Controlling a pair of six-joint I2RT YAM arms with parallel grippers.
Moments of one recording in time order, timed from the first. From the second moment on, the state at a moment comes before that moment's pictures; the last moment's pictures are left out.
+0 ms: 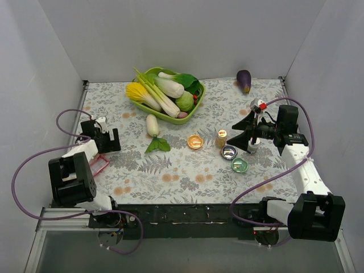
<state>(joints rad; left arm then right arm) 0.27 1.49 0.72 -0.16 0.17 0.09 -0.03 1.13 0.83 -0.30 -1.24 -0.31</state>
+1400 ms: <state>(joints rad) 0.76 1.31 0.57 -0.34 0.28 -0.81 -0.04 1.25 0.83 -0.37 -1.24 -0.41</state>
